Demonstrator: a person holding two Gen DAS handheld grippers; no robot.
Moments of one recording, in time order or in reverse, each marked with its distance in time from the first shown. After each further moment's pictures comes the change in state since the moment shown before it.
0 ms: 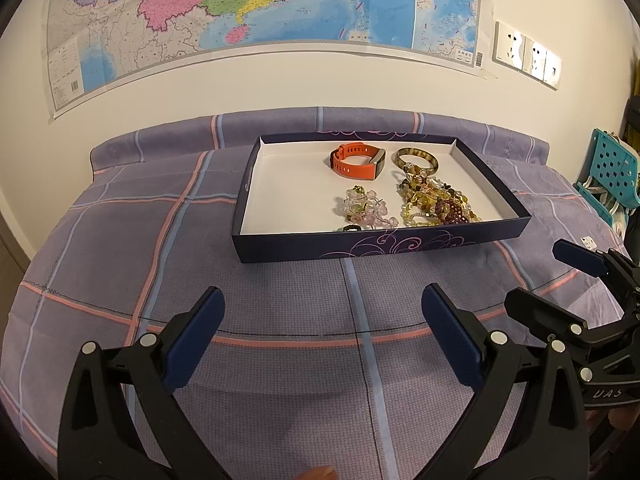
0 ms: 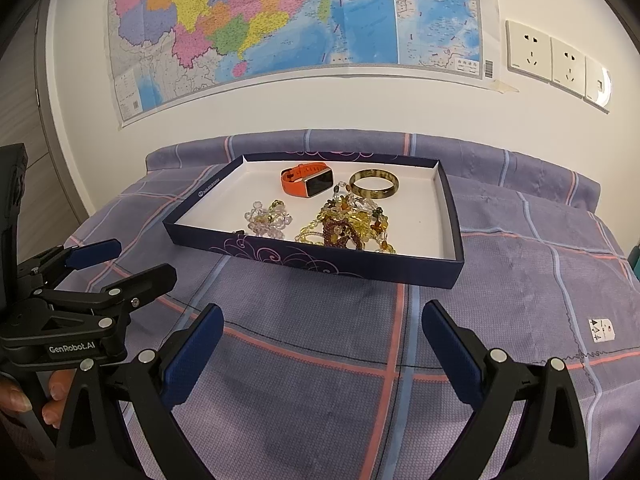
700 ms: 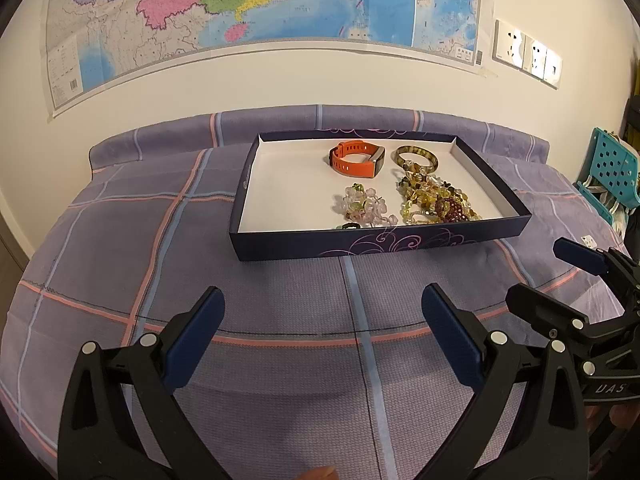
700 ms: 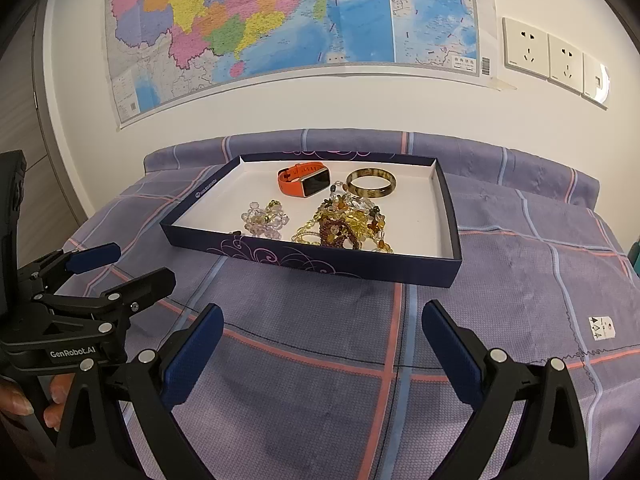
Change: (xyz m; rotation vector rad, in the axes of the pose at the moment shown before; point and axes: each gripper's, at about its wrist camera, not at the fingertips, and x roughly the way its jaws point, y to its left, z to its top) left arm 0.001 -0.001 0.000 -0.001 0.005 -0.003; right arm 0.001 -0.002 0.000 0.008 0.003 -0.004
